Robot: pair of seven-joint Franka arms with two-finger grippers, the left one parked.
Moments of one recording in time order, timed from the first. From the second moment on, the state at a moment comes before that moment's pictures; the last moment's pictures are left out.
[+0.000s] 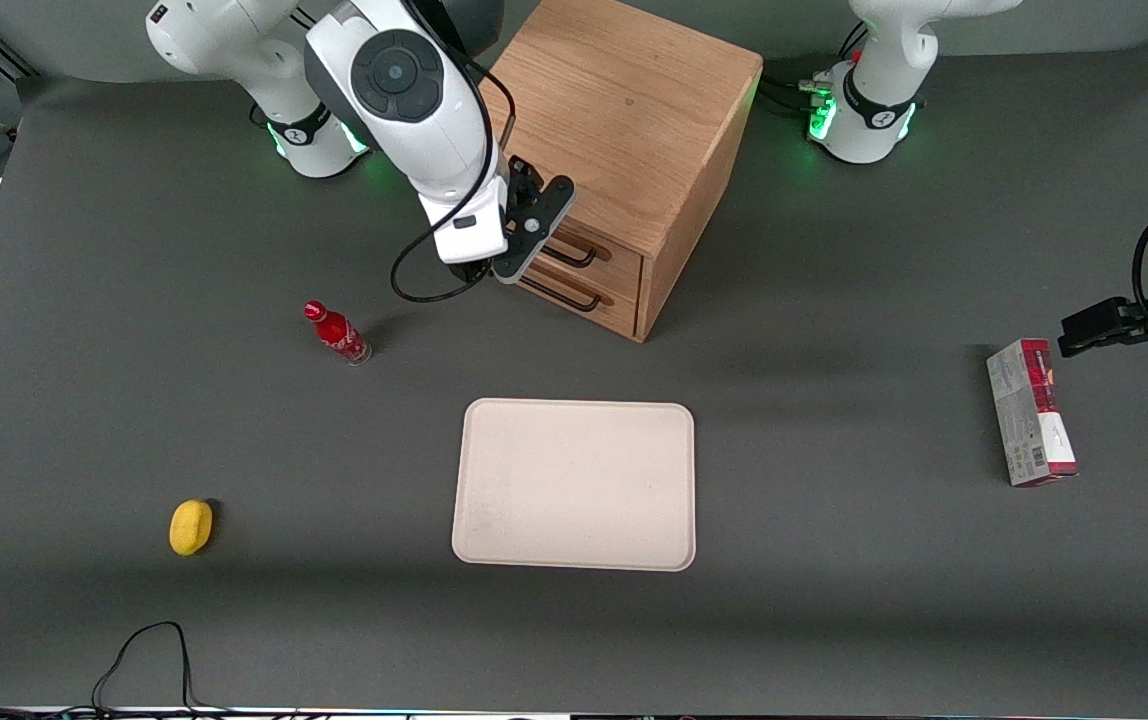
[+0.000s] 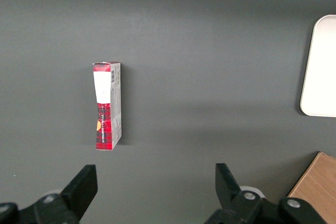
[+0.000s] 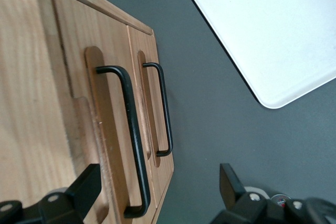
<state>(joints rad) 0.83 0.23 -0.12 -1.62 0.20 1.77 -0.26</state>
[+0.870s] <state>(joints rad) 0.85 0.23 -0.12 -1.74 0.18 1.90 -0.26</state>
